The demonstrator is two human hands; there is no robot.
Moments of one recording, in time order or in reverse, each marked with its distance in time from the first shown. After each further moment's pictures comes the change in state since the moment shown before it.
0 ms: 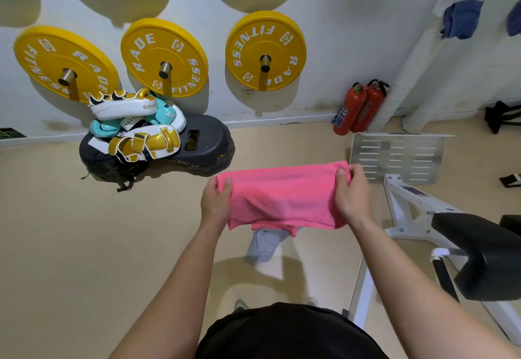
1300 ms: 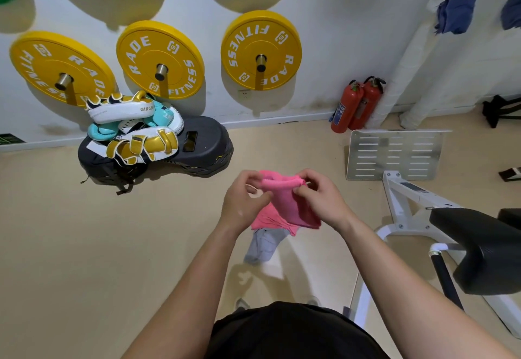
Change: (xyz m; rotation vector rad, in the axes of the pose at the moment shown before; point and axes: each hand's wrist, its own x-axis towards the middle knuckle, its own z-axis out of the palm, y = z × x) left_hand -0.037 0.038 0.031 0.155 -0.273 0.238; right_hand -0.027 -0.040 0.006 0.270 -0.516 -0.046
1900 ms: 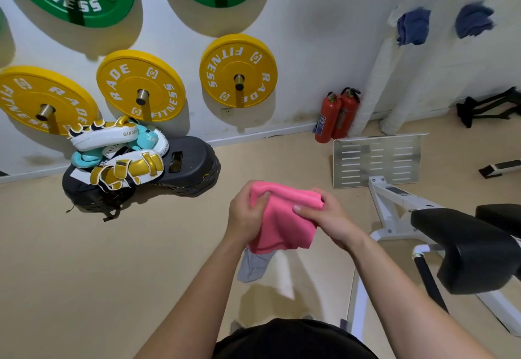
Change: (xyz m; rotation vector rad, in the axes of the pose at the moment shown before) left_hand -0.005 0.036 0.061 -0.135 -0.008 0.148; right_hand -0.025 0.037 -0.068 0.291 0.001 0.083
